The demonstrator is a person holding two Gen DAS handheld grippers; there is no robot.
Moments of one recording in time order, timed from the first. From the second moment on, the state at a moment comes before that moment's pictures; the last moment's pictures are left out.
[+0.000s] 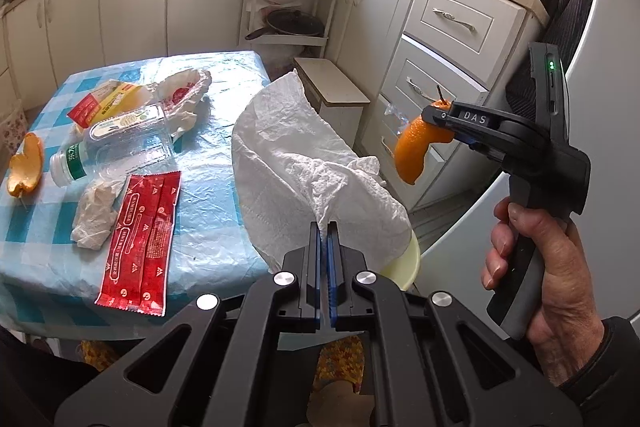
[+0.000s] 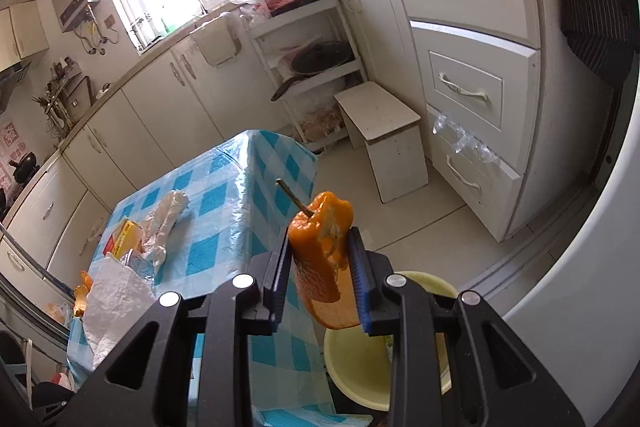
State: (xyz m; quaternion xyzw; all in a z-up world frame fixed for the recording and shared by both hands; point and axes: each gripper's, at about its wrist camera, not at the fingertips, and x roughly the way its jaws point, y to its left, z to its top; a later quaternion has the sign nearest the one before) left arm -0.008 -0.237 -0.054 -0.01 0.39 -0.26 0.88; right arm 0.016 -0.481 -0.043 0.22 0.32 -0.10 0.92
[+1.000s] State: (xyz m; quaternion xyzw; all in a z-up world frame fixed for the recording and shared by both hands) left arm 0.062 -0.385 -0.123 0.00 0.48 -0.32 0.81; right arm -0.026 -0.495 0.017 0.19 0.17 -0.16 0.96
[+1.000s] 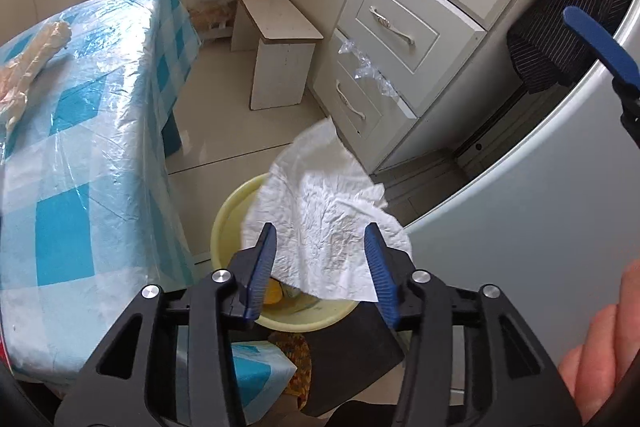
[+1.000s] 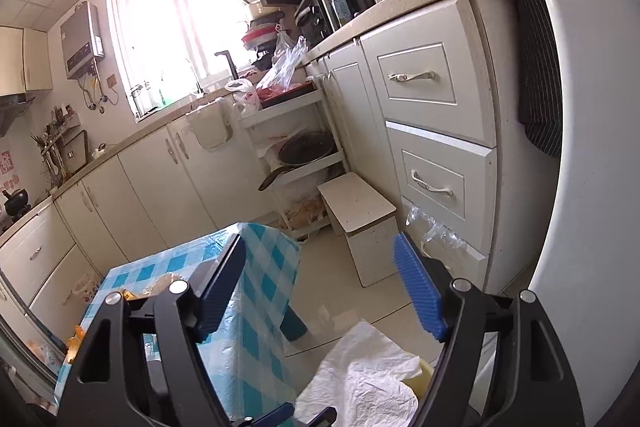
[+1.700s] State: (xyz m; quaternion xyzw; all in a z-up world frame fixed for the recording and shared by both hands) left arm 0.090 -0.080 -0.081 -0.06 0.45 -0.08 0.89; right arm 0.039 -0.369 -0.013 0.12 0.30 0.06 0.94
